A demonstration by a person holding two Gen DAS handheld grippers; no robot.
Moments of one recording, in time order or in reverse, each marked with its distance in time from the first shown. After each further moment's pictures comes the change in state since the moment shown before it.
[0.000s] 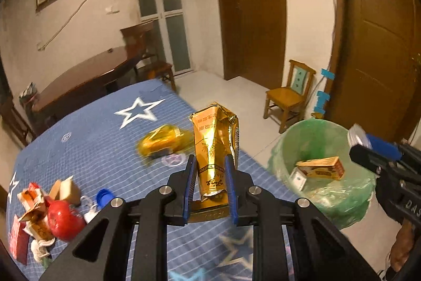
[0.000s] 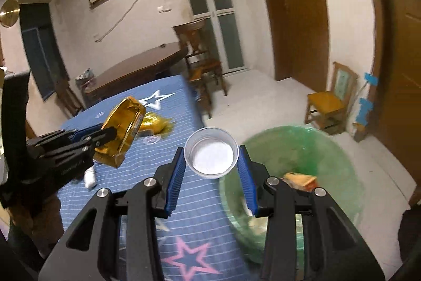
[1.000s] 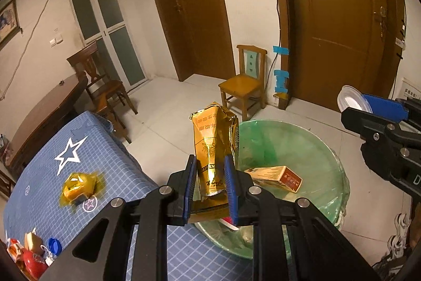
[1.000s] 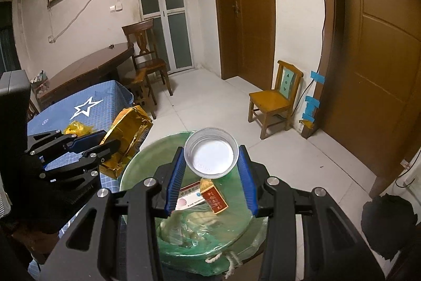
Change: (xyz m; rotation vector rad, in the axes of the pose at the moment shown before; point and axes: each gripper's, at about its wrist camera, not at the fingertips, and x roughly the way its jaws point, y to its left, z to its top) left arm 0.068 -0.169 0.030 0.247 0.025 -0.156; right arm -0.014 -0.104 0.009 0.028 0.021 -0.263
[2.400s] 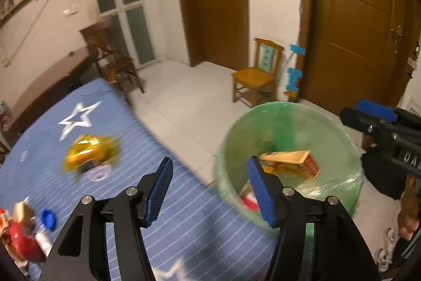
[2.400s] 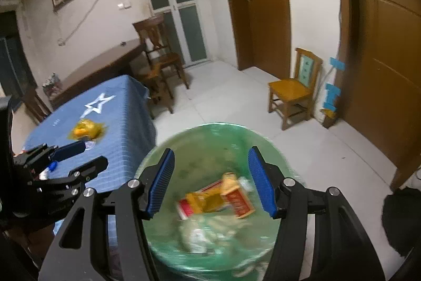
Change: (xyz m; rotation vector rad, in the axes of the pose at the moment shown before) left arm 0.001 0.076 -0.049 -0.141 0.047 0.037; right arm 0.029 0.022 -0.007 0.043 0.035 0.118
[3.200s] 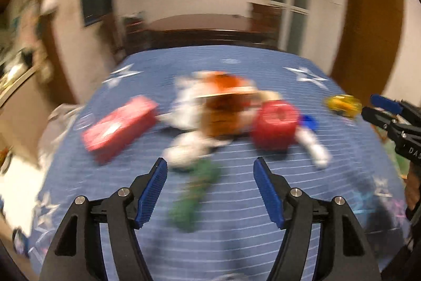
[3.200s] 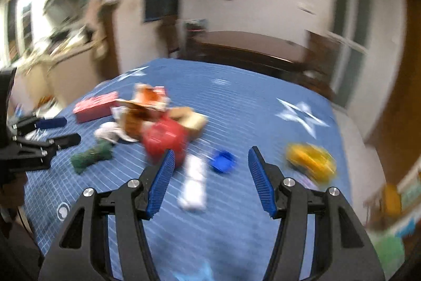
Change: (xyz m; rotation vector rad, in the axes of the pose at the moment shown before) left arm -0.238 0.316 -0.250 -0.637 0.019 0.528; right arm 0.021 0.384 -0.036 -0.754 -0.003 0.592
